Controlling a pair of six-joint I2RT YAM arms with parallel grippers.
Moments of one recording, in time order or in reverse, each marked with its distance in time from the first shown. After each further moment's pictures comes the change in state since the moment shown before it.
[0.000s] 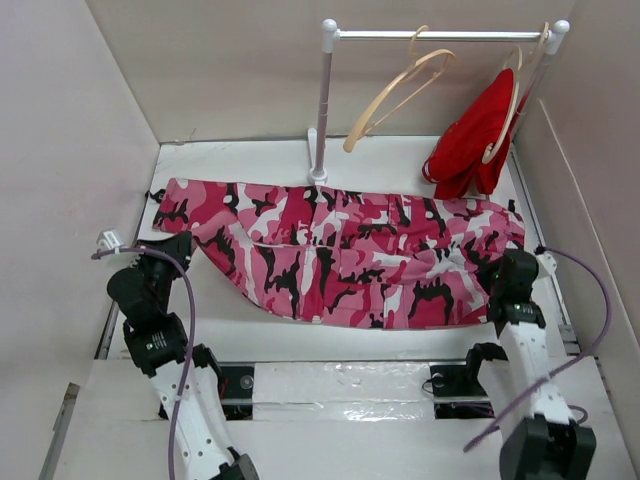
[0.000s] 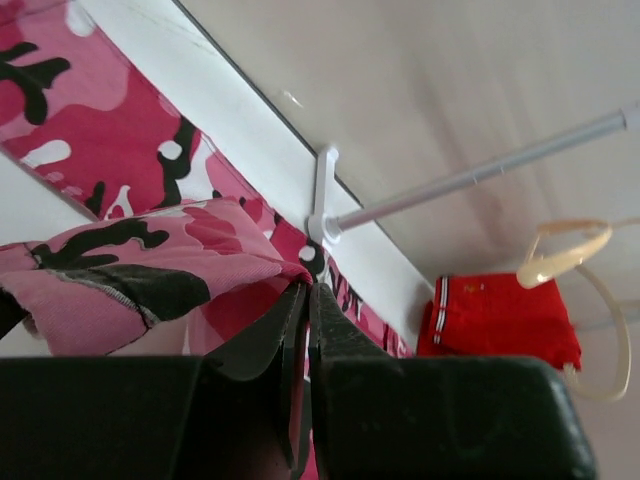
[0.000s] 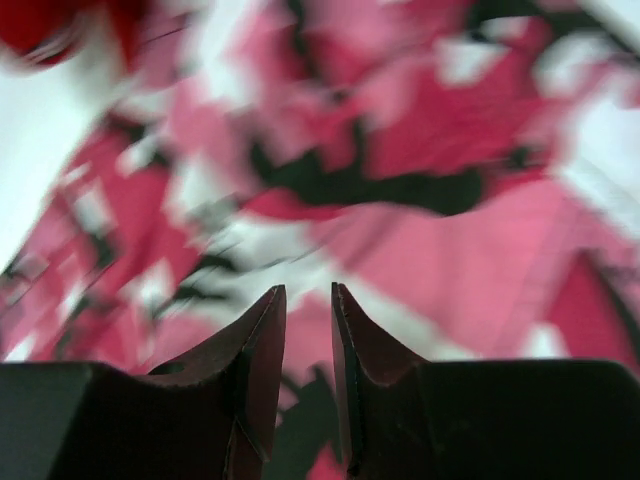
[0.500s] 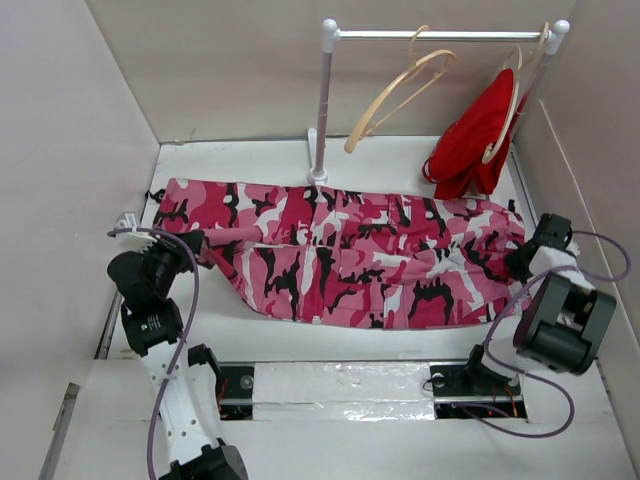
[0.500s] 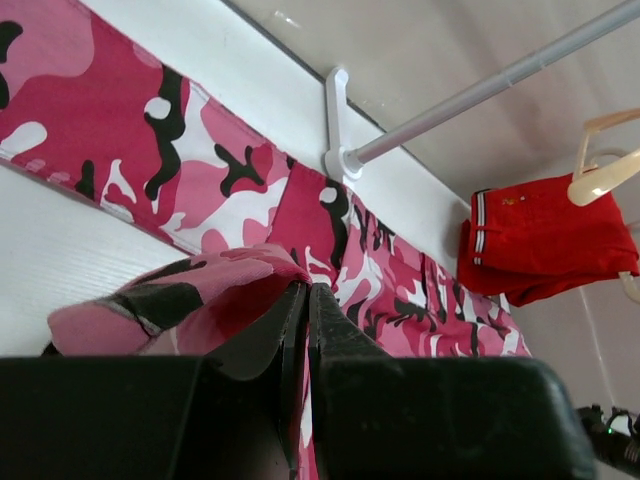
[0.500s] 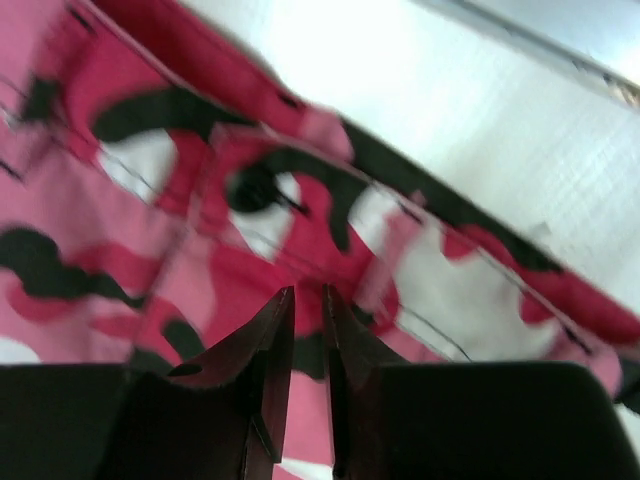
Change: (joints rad) left arm -0.041 0.129 0.002 0.054 0.147 0.195; right arm -0.368 0.720 0.362 -0.075 -0.103 -0.100
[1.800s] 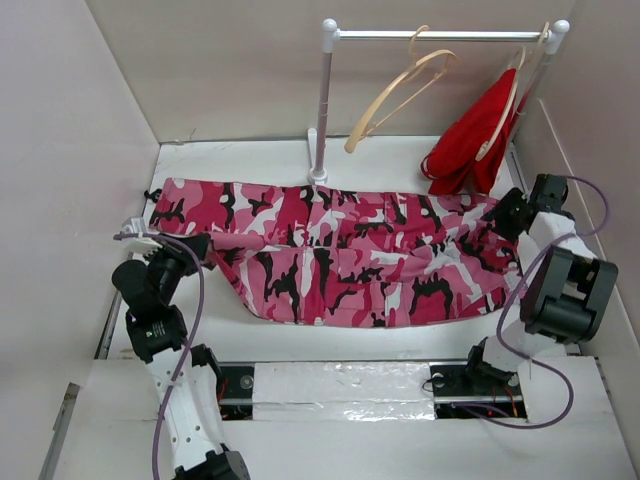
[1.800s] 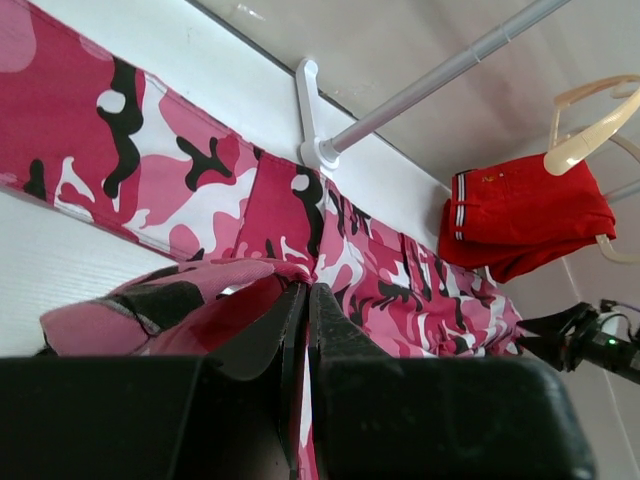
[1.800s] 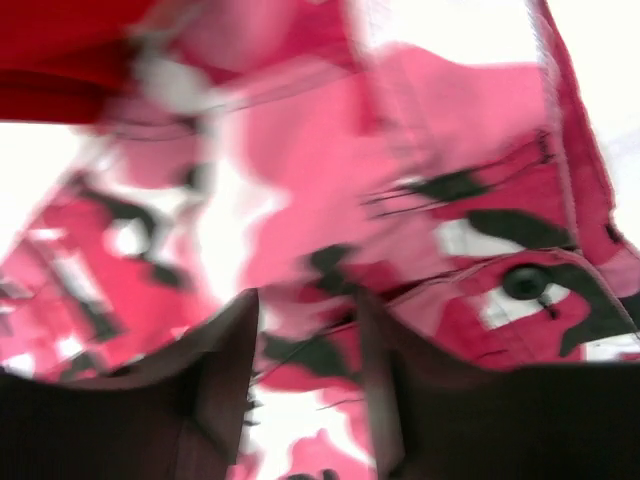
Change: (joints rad) left arm -0.002 -0.036 -0.061 0.064 0.066 -0.003; right arm 0.110 0.248 0.354 -0.011 -0.353 -0.214
